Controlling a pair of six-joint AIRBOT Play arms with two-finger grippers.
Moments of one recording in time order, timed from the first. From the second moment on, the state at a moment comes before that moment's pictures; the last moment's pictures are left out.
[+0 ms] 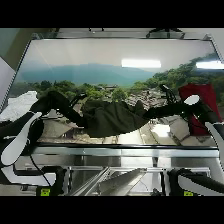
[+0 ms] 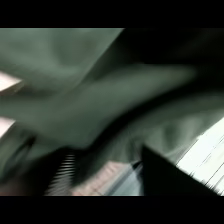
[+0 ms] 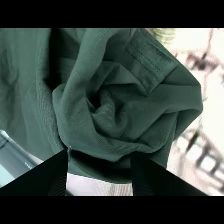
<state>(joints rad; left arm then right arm) -0.10 -1.53 0.96 -2.10 1.30 2.35 -0.01 -1.33 0.85 -0.76 1.09 0.88</state>
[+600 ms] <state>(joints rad) -0.12 -1.60 1.08 -2.09 1.38 2.26 -0.01 -1.33 0.89 -0.76 0.94 0.79</state>
